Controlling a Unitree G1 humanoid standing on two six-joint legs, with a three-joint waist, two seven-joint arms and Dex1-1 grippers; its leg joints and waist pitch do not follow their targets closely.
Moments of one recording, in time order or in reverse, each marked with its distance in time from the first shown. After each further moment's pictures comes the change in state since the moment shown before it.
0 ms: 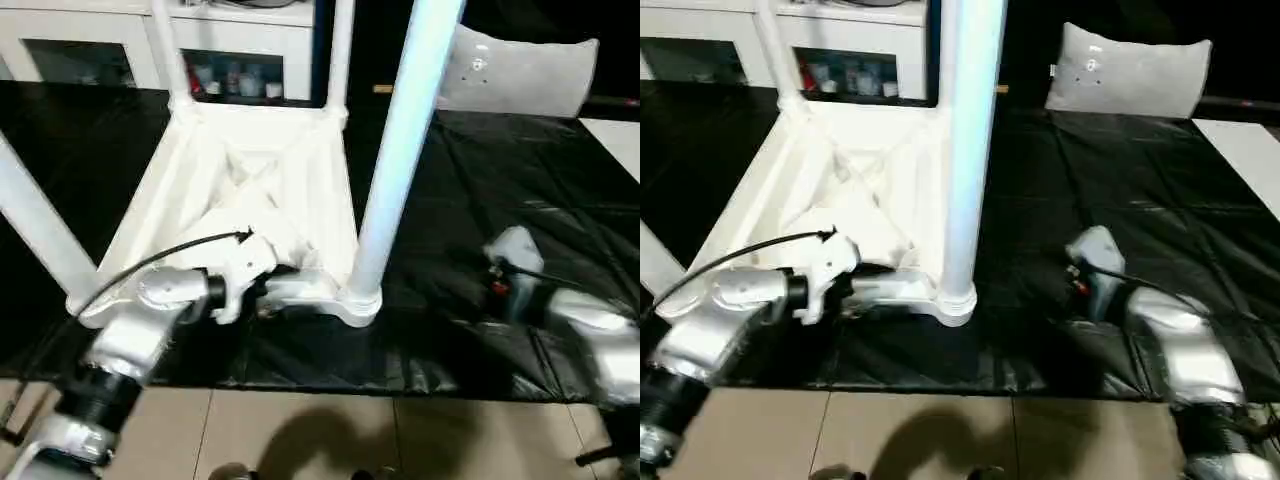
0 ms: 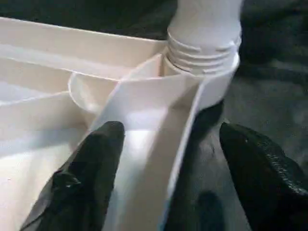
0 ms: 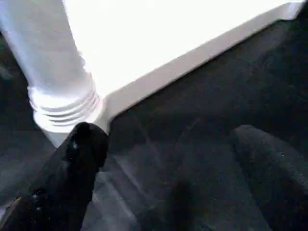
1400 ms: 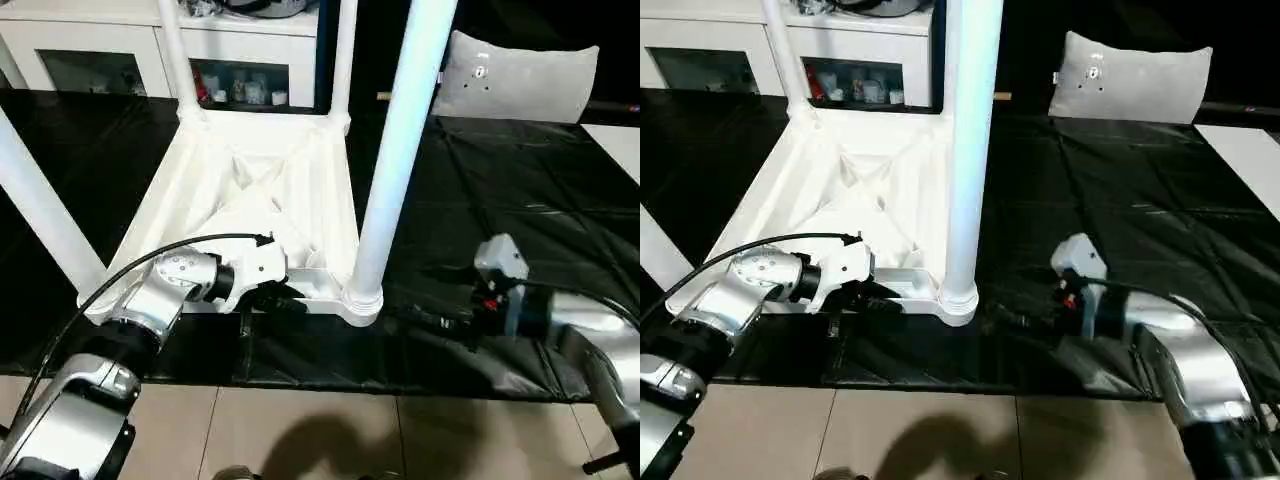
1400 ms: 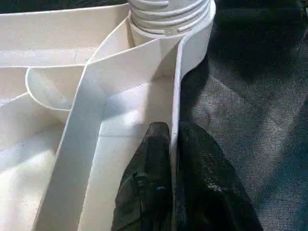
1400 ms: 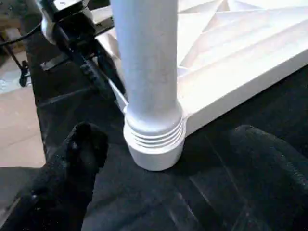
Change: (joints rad) left arm -0.222 -0.039 -0.083 0.437 0.151 -0.312 -0.149; right arm 0.012 -0.010 0.077 -0.163 0.075 0.156 0.042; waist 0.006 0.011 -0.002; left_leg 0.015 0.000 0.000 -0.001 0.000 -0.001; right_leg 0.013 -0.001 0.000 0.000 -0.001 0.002
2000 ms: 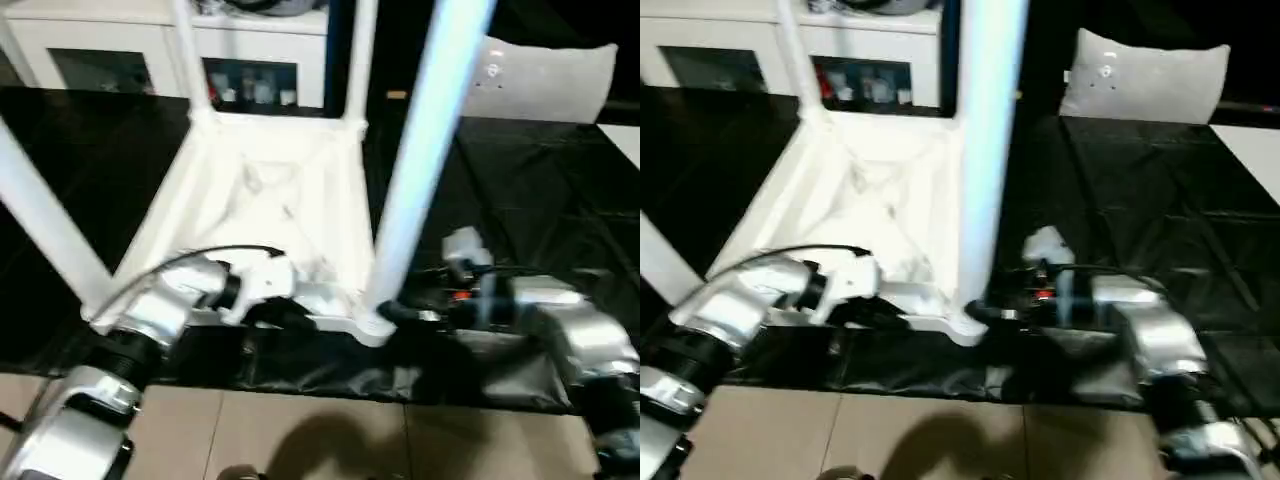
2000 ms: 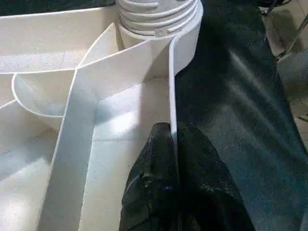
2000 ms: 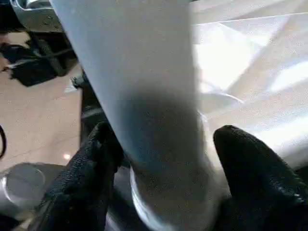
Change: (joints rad) left arm 0.064 -0.036 -0.020 -0.165 0.005 0.063 -0.074; right arm -0.158 0.083 0.109 0.235 0.002 -0.043 0.199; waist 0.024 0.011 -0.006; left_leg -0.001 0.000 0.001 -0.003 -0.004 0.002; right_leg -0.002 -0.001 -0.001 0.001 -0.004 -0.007
